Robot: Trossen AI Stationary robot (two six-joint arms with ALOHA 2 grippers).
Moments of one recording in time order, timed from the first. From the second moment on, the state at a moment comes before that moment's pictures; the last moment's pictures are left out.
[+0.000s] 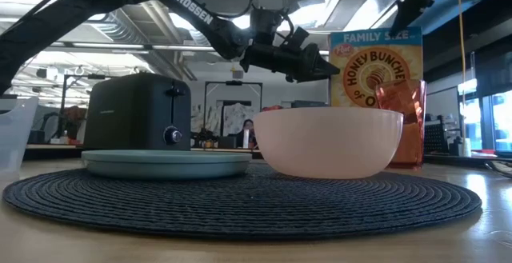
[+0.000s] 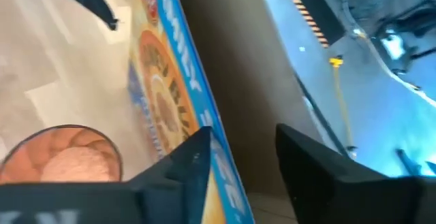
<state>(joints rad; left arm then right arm) 0.49 2.25 1.78 0.32 0.32 0.15 -0.73 1.01 1.30 -1.06 0.20 -0.41</state>
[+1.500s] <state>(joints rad) 0.48 2.25 1.78 0.26 0.38 0.27 -0.76 0.91 1.32 -0.80 -0.40 -0.71</state>
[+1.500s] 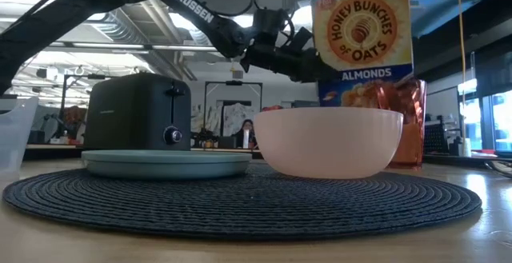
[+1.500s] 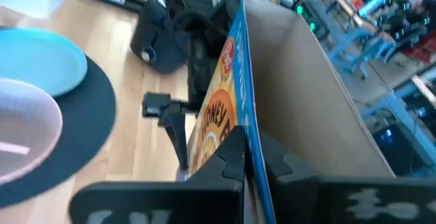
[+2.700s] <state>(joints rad) 0.42 1.95 1.78 -0.42 0.03 0.42 -0.72 0.91 1.32 -0.89 -0.49 -0.47</state>
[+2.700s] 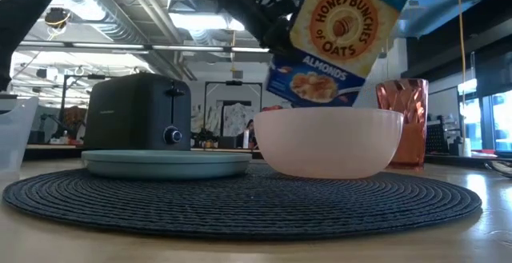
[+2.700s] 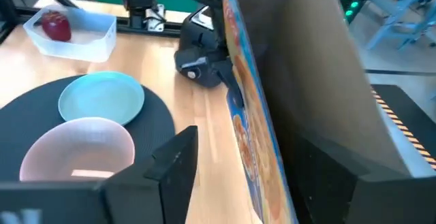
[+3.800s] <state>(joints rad) 0.34 1.78 1.78 -0.74 0.03 0.39 -0.29 0.98 1.29 -0.52 -0.18 -0.34</state>
